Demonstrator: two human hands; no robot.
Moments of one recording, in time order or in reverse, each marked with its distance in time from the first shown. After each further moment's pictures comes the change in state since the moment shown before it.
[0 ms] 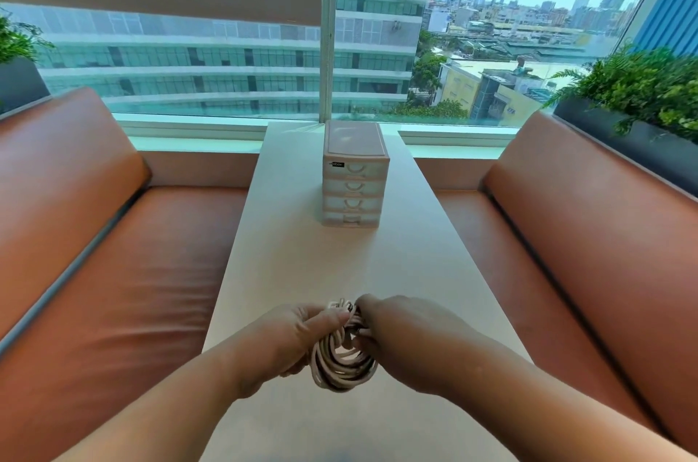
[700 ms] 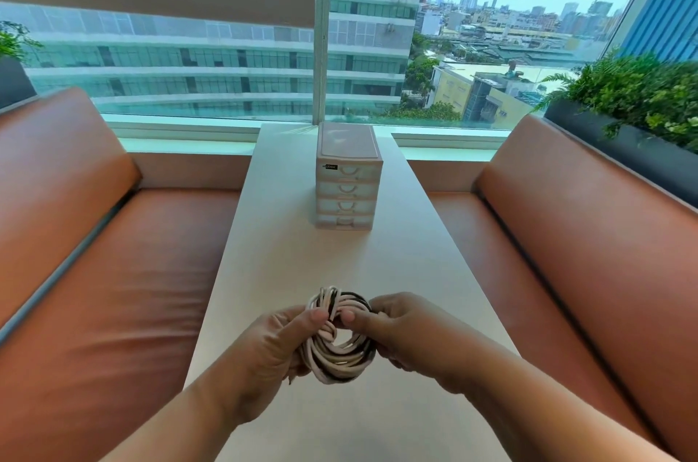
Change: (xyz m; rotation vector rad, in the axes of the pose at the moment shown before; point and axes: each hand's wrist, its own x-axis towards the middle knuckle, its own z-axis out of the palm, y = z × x) left_hand 0.003 -0.027 0.003 -0.433 -0.030 0.220; right_hand 0.001 0.013 0.002 1.016 -0.072 0.185
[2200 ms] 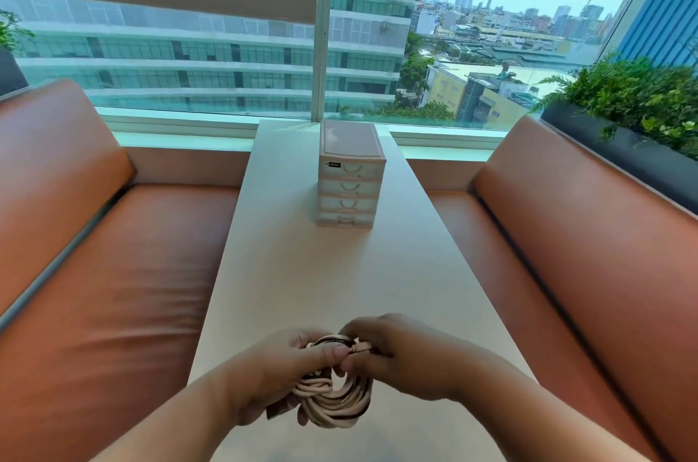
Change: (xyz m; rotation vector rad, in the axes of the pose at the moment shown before) left_hand -0.004 0.002 -0.011 0.320 -0.193 -0.224; right_hand 0.015 0.017 0.014 -0.576 -0.130 -0.231
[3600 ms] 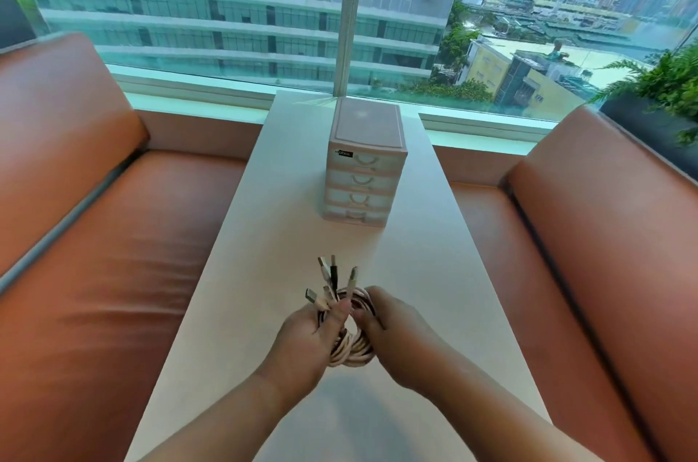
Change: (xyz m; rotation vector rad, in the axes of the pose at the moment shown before) left_hand 0.107 -0.005 0.011 0.032 0.622 0.122; right_hand 0.080 0.071 -0.013 0.200 0.251 0.178
